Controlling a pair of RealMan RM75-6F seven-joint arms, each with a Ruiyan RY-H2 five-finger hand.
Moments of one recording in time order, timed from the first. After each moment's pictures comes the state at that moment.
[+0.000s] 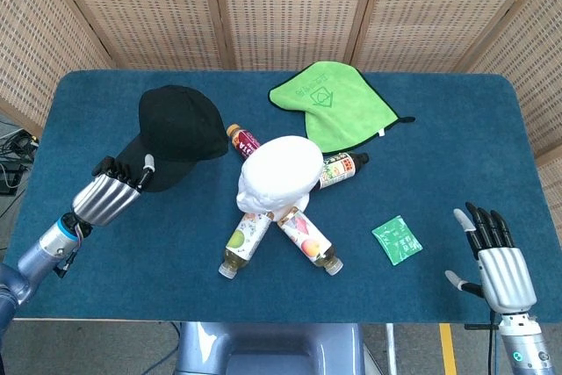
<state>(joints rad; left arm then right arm) -0.63 -1.67 0.06 -0.40 1.75 1.78 0.38 0.08 -1.21 0.04 -1.56 -1.63 1.56 -0.01</state>
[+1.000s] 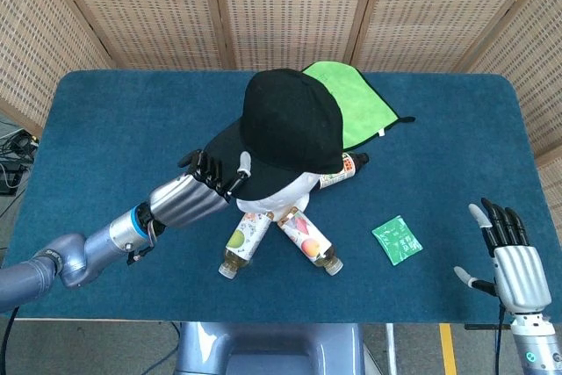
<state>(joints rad) -0.92 -1.39 -0.09 -1.29 1.91 1.55 0.86 0.07 -1.18 0.05 -1.57 -1.61 1.58 0.08</state>
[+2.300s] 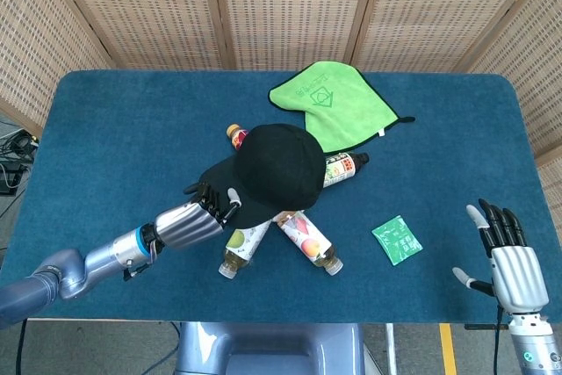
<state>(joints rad) -0.82 -1.54 -0.01 -1.03 2.04 1.56 0.75 0.07 -1.19 0.05 -1.57 -1.61 1.58 0.06</state>
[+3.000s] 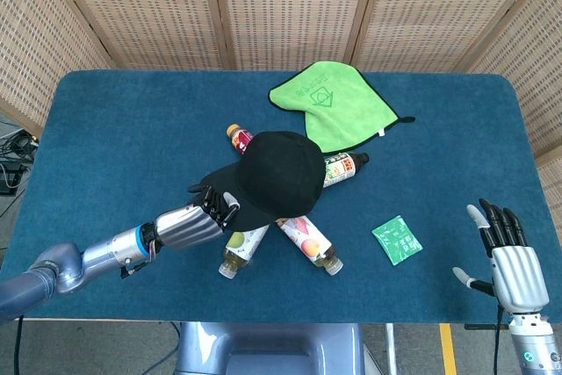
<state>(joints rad) -0.83 -1.53 -0.01 -1.00 2.08 1.57 0.75 0.07 -1.19 0.06 -1.57 -1.61 1.58 0.06</state>
